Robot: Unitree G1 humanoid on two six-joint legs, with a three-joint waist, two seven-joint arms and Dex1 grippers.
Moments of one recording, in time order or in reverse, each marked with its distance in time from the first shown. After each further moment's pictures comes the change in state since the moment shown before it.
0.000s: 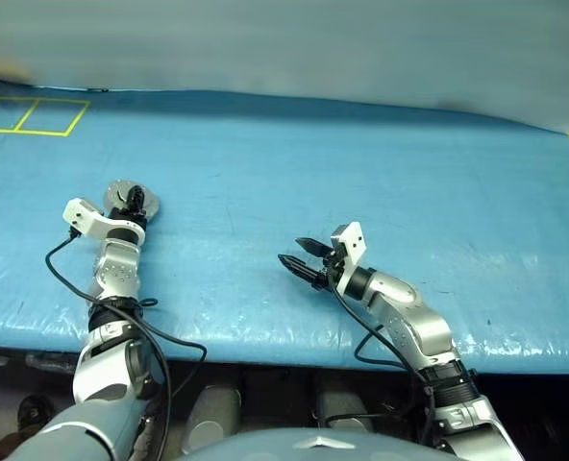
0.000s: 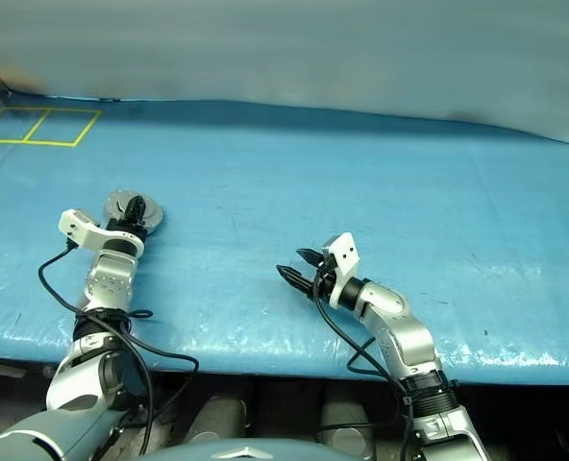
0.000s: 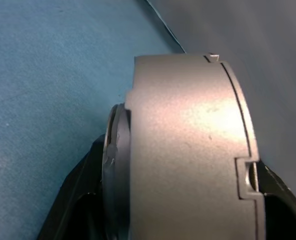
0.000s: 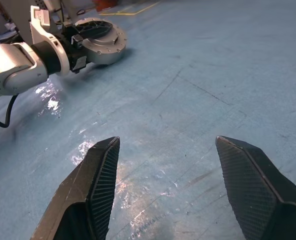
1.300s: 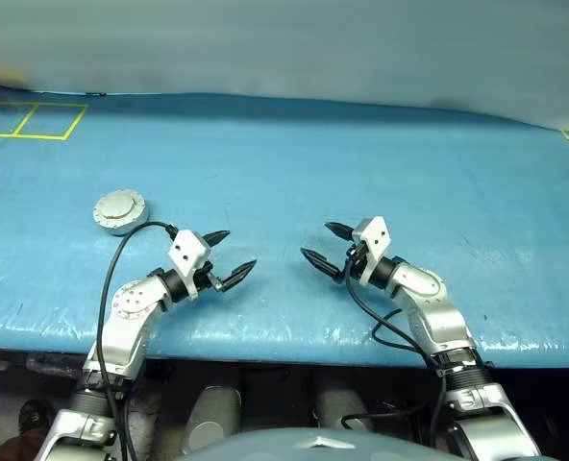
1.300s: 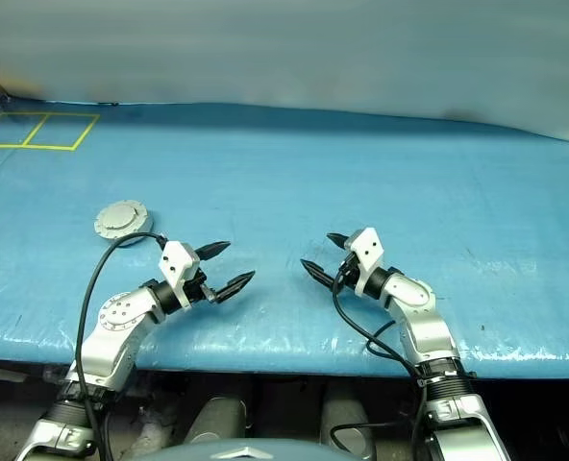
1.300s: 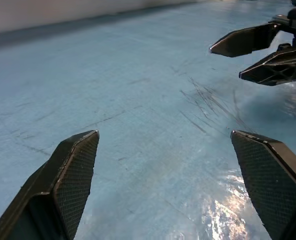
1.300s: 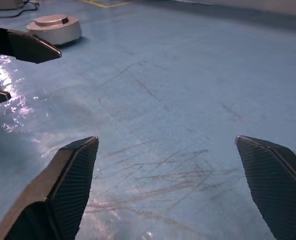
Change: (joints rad) left arm 0.495 0.186 -0.691 -0.711 0.401 -0.088 -0.514; right arm -0.047 -0.067 -0.085 0.202 -0.152 -0.311 0.081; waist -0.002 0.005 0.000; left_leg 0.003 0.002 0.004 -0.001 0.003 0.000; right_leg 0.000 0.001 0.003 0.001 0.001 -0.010
